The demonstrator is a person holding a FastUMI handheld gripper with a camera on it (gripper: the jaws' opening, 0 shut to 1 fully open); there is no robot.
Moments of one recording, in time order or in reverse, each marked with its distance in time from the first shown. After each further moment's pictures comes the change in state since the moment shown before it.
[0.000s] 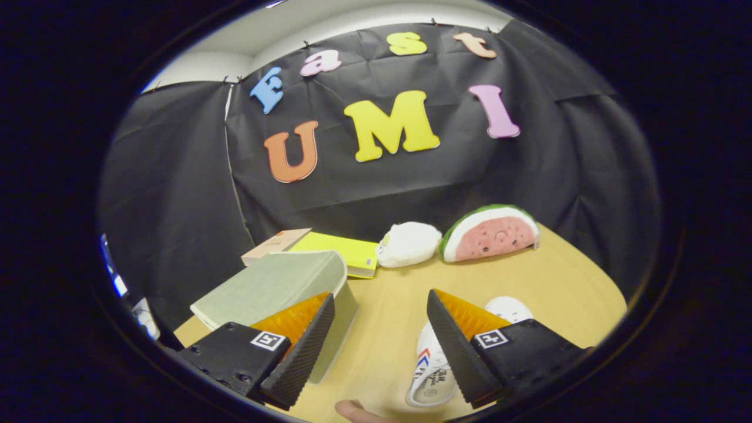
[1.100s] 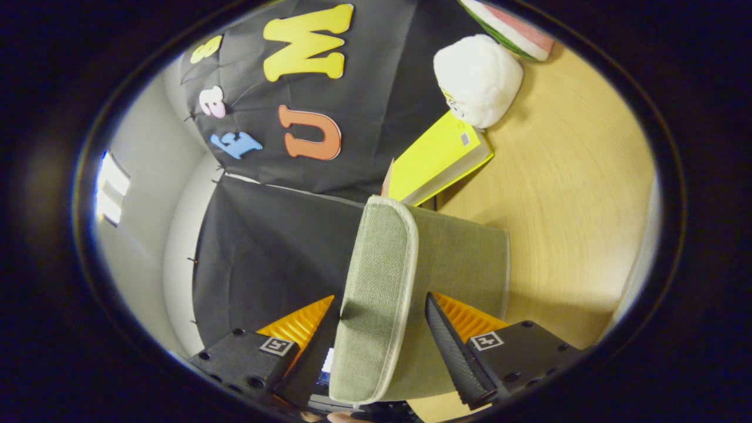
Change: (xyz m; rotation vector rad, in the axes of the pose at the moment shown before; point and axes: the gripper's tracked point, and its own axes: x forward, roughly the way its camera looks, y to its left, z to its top) arm 0.091 0.078 -0.020 0.810 0.491 0.840
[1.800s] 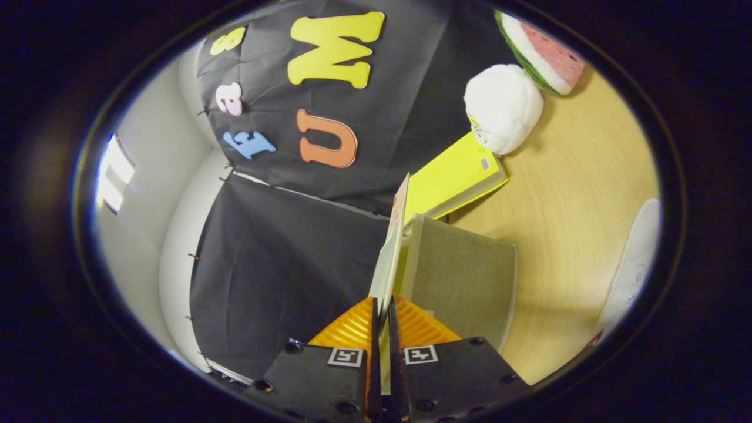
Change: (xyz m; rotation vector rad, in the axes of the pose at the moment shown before) arm -0.025 0.059 0.004 -0.139 -0.048 -0.047
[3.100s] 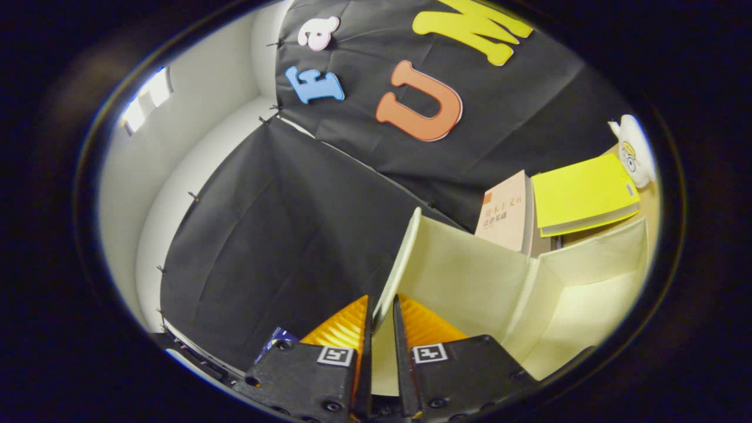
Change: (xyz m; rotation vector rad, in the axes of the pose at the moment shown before) arm 0.207 0.191 -0.070 -0.282 0.069 0.022
